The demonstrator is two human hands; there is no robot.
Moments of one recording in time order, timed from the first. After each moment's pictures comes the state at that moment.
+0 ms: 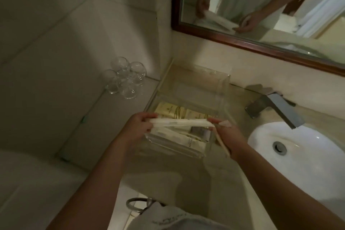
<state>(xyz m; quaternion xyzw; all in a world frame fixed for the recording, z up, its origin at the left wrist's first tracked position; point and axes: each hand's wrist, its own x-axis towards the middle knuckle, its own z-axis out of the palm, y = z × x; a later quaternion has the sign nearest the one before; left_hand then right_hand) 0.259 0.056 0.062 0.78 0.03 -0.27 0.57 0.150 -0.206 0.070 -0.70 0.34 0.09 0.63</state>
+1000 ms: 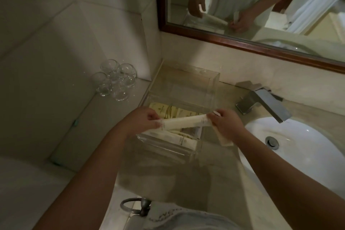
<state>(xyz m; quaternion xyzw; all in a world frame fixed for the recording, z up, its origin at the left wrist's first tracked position) 0.279 0.027 0.083 0.88 -0.20 -0.30 0.32 0.159 -0.236 0.093 -0.85 0.29 0.08 0.43</state>
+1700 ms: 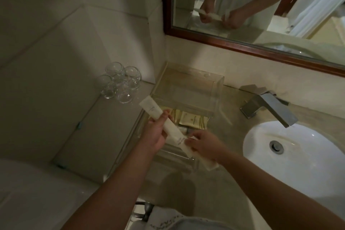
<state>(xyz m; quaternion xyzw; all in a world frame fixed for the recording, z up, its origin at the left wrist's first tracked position) 0.236 -0.015 0.058 0.45 0.20 -0.28 0.83 0.154 -0.170 0.072 -0.85 0.19 0.22 0.43</state>
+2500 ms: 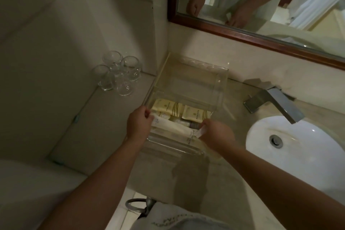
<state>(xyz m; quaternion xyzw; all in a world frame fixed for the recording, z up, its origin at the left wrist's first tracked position) 0.273 0.035 0.009 0.93 -0.01 -0.05 0.38 0.167 -0.185 0.041 -0.95 0.21 0.16 0.17</state>
